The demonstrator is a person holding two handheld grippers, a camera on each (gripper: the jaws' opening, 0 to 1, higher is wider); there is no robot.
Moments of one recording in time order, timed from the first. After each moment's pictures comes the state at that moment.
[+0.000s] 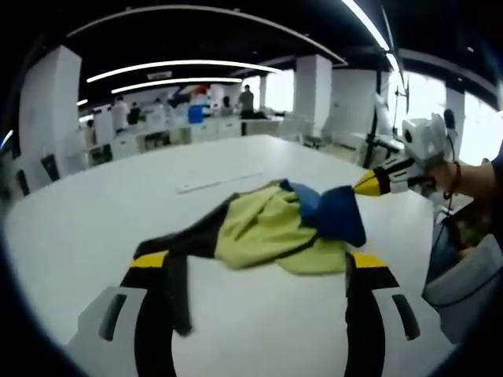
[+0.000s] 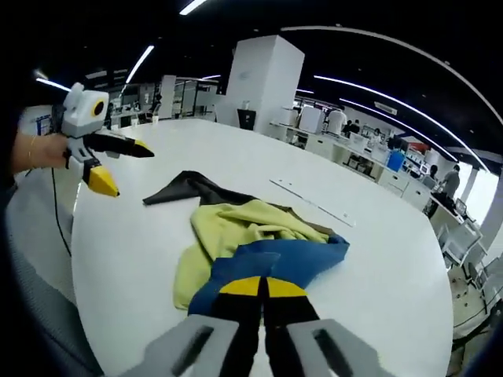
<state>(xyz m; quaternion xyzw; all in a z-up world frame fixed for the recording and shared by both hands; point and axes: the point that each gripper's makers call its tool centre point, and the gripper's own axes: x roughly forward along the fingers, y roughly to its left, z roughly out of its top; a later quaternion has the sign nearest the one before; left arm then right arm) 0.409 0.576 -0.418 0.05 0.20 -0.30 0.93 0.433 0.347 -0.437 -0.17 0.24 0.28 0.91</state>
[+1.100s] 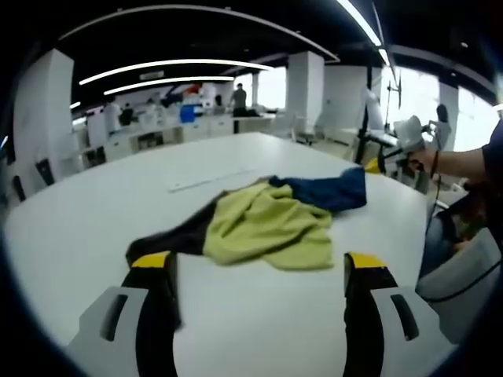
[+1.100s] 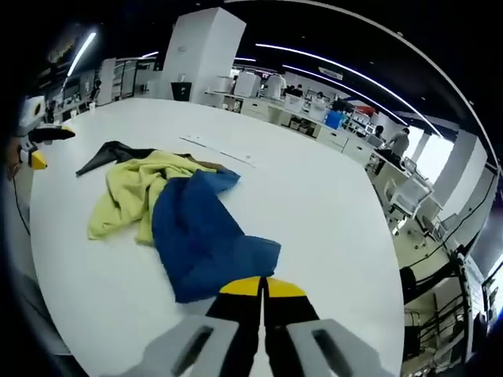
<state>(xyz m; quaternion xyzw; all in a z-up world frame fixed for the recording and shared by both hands) 0.393 0.565 -0.418 0.06 0.21 -0.32 0.92 0.438 0.157 -0.460 -0.19 0.32 0.11 0.92</state>
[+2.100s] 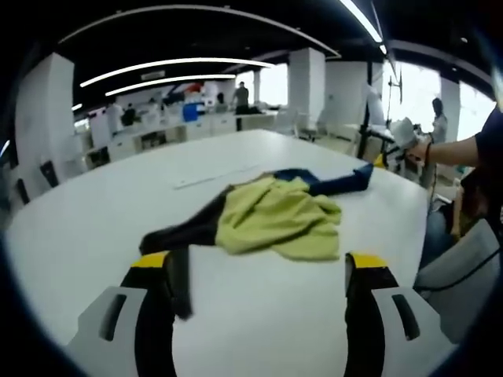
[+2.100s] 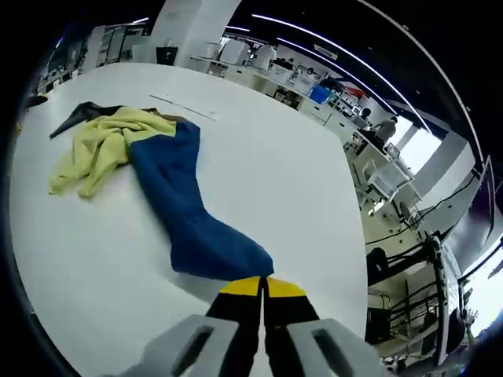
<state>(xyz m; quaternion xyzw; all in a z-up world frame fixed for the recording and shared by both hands) 0.381 0.580 -0.417 0.07 0.21 -0.31 0.92 0.432 0.076 -0.475 -0.23 0.38 0.05 0.90</state>
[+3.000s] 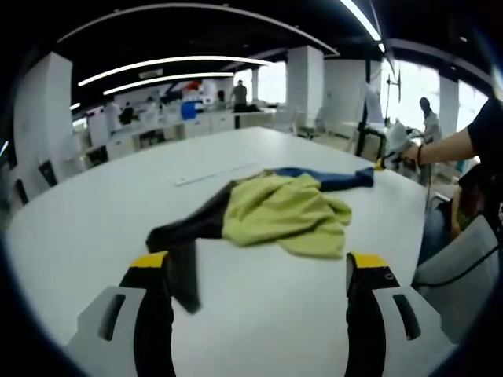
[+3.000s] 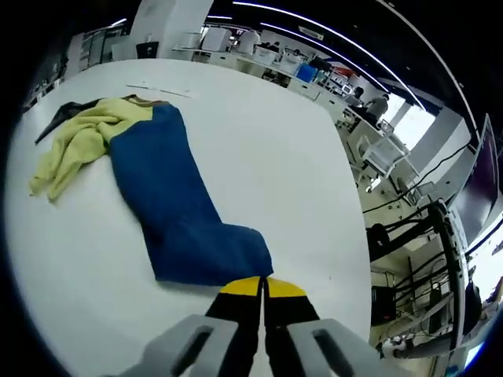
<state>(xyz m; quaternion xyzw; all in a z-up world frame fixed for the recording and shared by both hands) 0.378 0.584 -0.420 0.07 0.22 -0.32 0.92 0.428 0.034 -0.510 -0.20 0.41 0.01 0.89</state>
